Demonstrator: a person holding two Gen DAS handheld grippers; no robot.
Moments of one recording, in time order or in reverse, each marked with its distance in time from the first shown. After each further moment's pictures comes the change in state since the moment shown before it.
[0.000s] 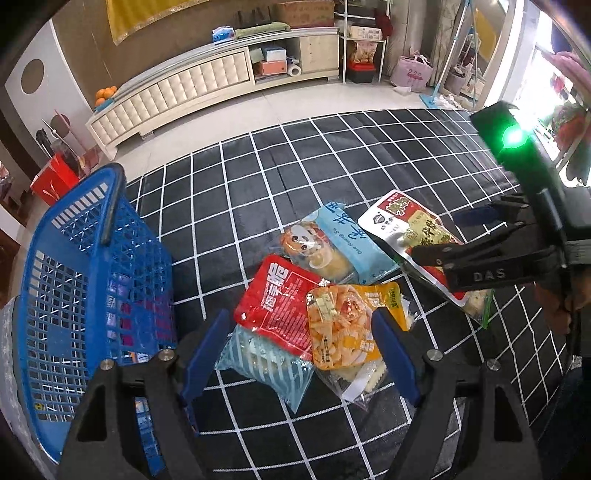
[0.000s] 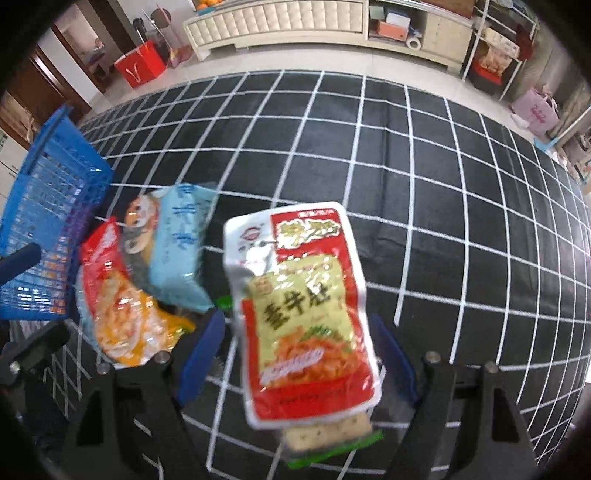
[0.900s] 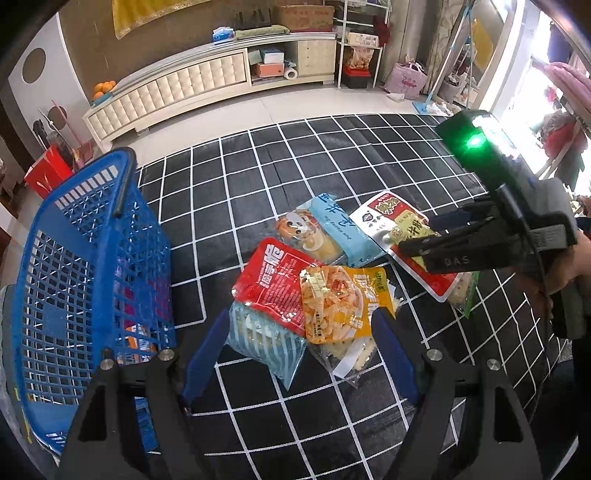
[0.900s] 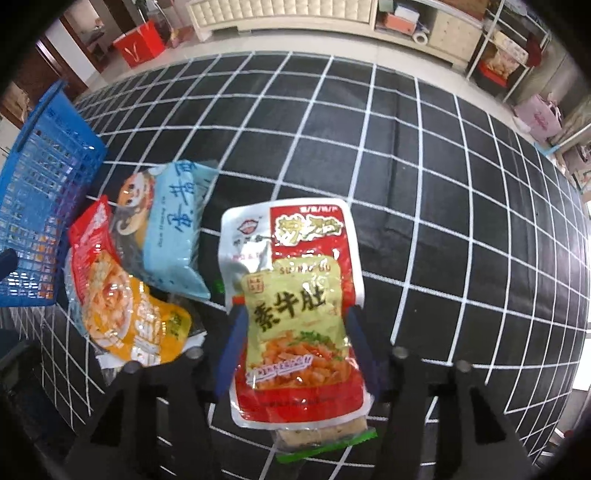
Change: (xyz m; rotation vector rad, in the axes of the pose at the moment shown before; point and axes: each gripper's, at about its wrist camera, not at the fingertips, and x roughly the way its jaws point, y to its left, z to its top) left arm -0.021 0.010 -0.013 -0.026 -0.017 -0.051; right arm -0.005 0.017 -0.003 -0.041 0.074 -0.042
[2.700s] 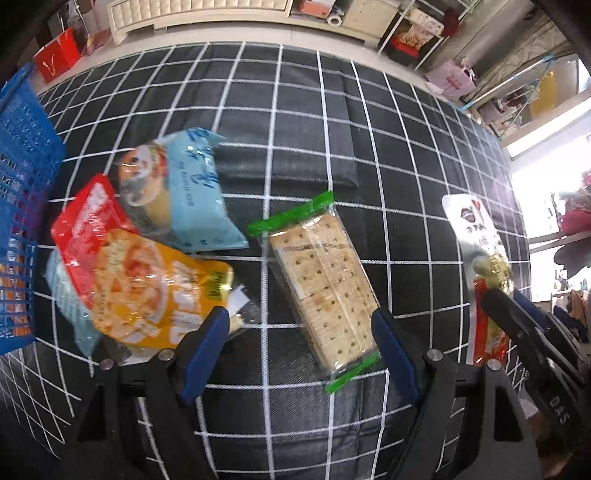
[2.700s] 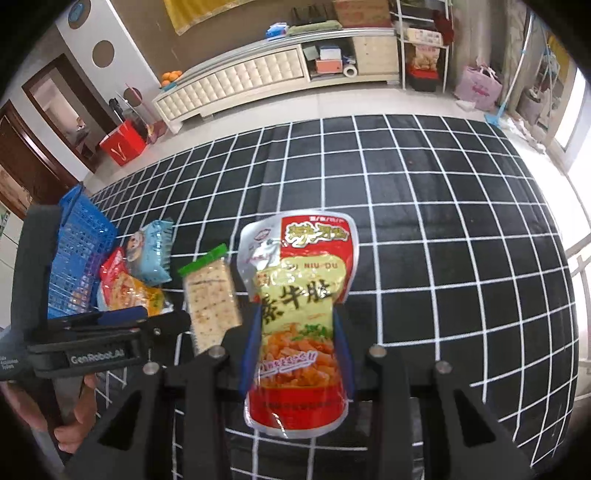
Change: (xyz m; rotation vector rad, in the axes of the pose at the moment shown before) left arm 0.090 -0.103 0.035 -0.361 0.243 -0.100; right arm -0.089 -0.102 -0.096 0.259 -0.297 0.083
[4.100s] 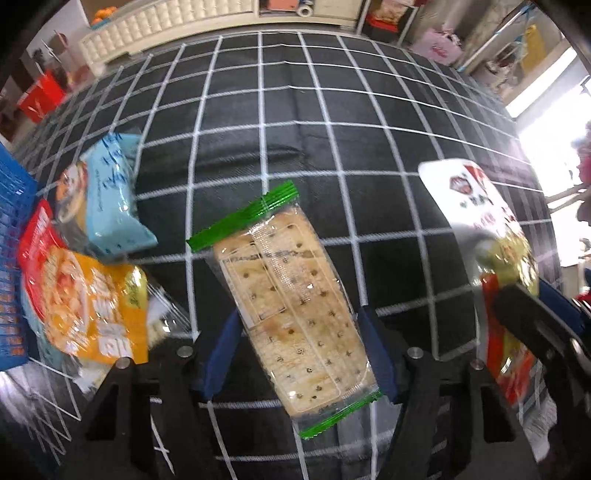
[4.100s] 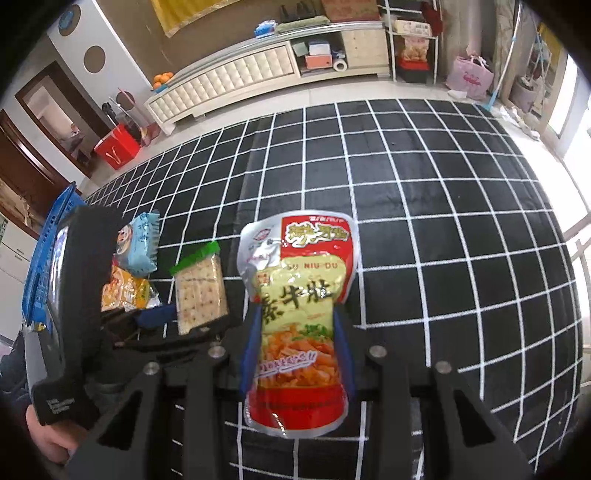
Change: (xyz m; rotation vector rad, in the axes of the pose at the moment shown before) left arm 0.053 -0.082 -0.042 0.146 0.000 0.071; right arm -0.004 -0.015 -0.016 0.038 0.009 -0.004
